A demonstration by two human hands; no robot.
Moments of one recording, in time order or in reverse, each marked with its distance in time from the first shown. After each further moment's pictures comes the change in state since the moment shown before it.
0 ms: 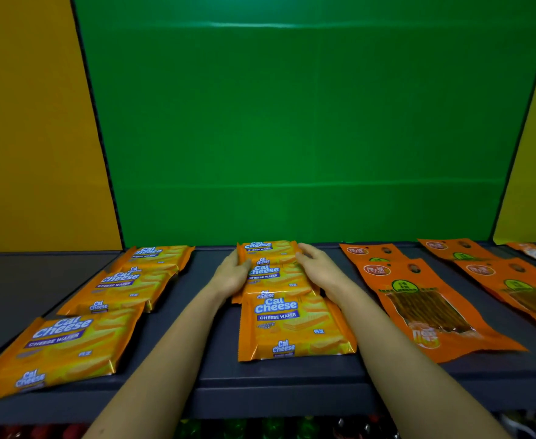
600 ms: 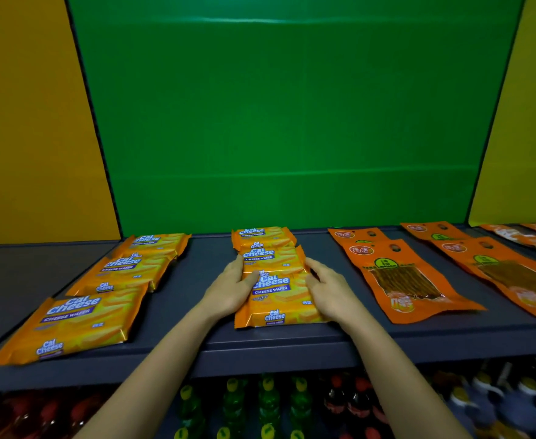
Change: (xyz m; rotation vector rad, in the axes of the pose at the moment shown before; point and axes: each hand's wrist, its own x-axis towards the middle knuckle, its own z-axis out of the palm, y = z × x) left_hand -0.072 -0.012 0.008 0.155 -0.097 0.177; right_hand -0.091 0.019 -0.004 -0.198 0.035 -0.073
